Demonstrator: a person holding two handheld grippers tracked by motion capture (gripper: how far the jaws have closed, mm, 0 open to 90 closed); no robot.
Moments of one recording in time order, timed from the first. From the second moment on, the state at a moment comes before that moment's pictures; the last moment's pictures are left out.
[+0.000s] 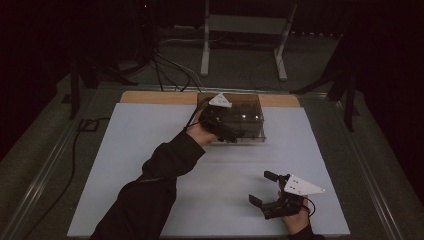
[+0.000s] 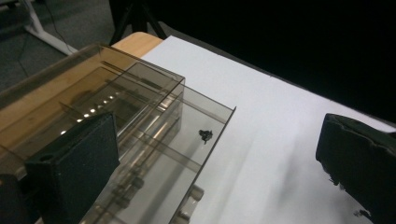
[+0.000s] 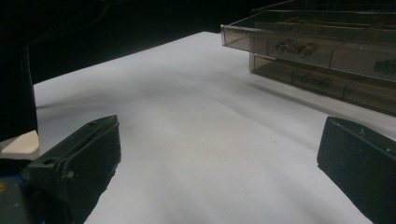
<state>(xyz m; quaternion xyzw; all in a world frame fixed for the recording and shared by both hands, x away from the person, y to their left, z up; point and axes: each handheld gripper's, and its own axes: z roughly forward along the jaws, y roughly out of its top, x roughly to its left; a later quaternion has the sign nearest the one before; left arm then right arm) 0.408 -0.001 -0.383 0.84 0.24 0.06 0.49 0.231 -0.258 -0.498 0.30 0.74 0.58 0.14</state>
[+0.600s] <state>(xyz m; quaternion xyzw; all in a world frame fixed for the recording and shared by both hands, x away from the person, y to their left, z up) 0.404 0.030 -0.385 0.84 0.22 0.07 0.49 0.231 -0.257 -0.498 0.30 0.74 0.58 0.13</state>
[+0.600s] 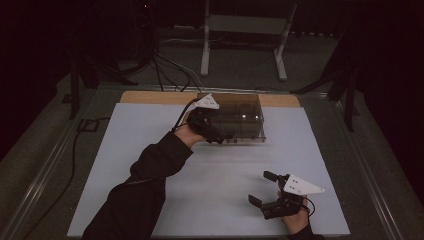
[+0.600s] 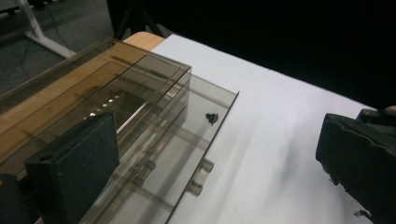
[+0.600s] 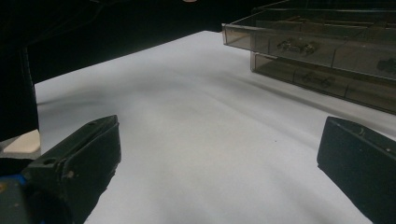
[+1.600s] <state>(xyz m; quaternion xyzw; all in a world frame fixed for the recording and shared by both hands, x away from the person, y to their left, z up) 0.381 0.099 -0.384 0.83 0.25 0.07 0.50 0.231 -0.255 -0.498 0.30 0.75 0.58 0.13</state>
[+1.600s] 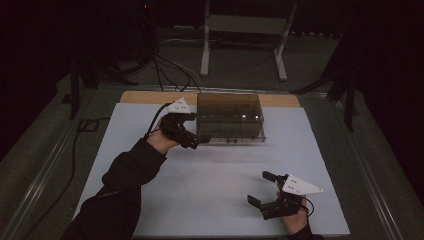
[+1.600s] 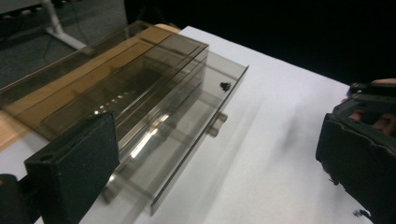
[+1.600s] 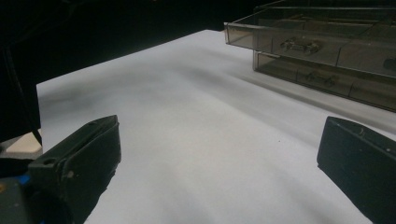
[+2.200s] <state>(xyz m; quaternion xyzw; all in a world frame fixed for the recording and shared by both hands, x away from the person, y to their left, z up) 0.362 0.140 -0.407 0.83 0.26 0.07 0.49 0.230 -0.255 -0.499 0.30 0.75 0.58 0.13</state>
